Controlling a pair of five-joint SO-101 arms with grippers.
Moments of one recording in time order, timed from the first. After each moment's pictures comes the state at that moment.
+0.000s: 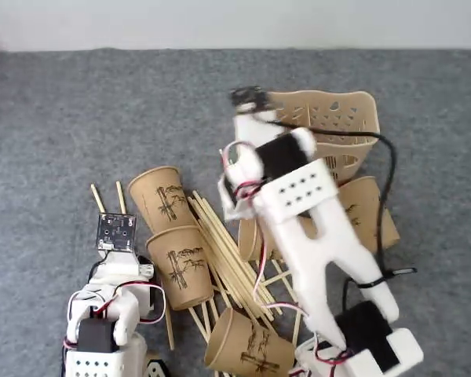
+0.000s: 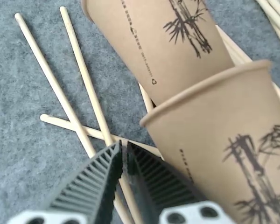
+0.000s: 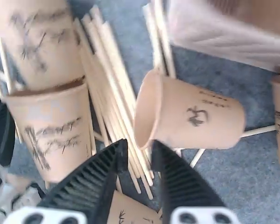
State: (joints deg) left arm -2.2 -103.3 97.1 72.0 7.5; right arm -32.6 -6.1 -6.0 100.3 -15.3
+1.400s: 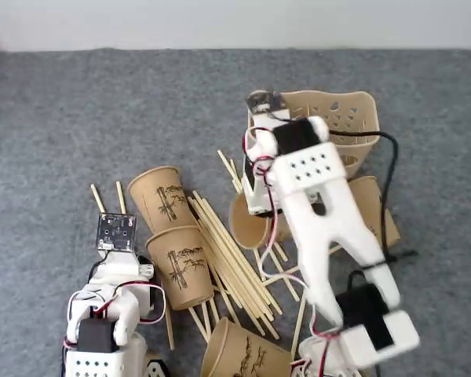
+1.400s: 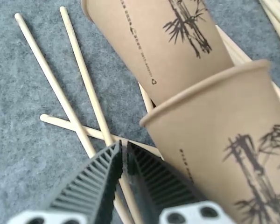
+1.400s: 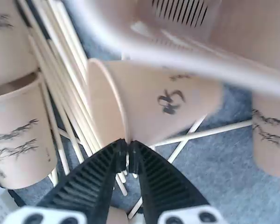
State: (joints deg) left arm -2.2 -103.3 97.1 72.0 7.5; right arm -23.1 -2.6 -5.9 100.3 -7.3
